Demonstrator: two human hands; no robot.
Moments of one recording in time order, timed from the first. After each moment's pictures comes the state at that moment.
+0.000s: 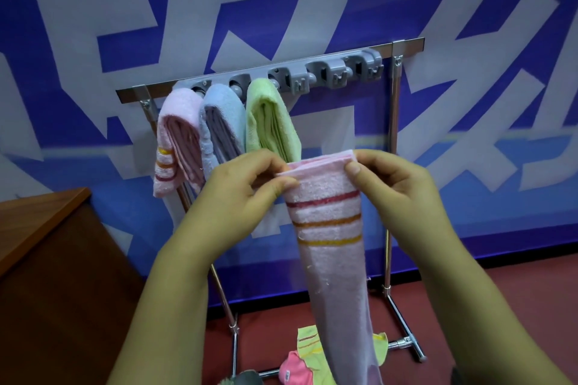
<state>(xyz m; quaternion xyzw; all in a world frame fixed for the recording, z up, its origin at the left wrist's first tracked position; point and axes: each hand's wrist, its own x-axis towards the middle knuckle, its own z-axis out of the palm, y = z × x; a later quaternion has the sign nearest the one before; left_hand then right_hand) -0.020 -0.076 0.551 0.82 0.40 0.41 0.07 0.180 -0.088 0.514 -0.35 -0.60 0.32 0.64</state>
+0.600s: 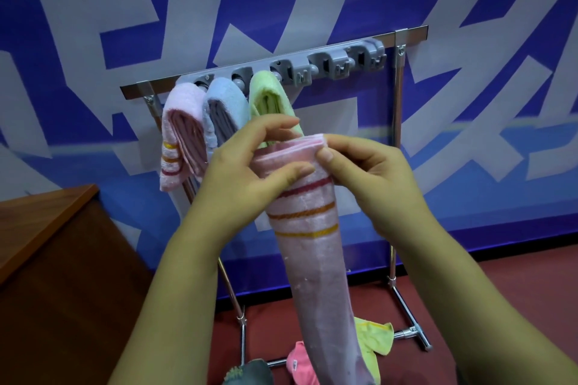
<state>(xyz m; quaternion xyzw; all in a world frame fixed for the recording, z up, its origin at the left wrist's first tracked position) -0.014 -0.089 0.561 0.80 0.35 0.47 0.11 0.156 -0.085 0.522 -0.27 -0.62 0.37 0.64</state>
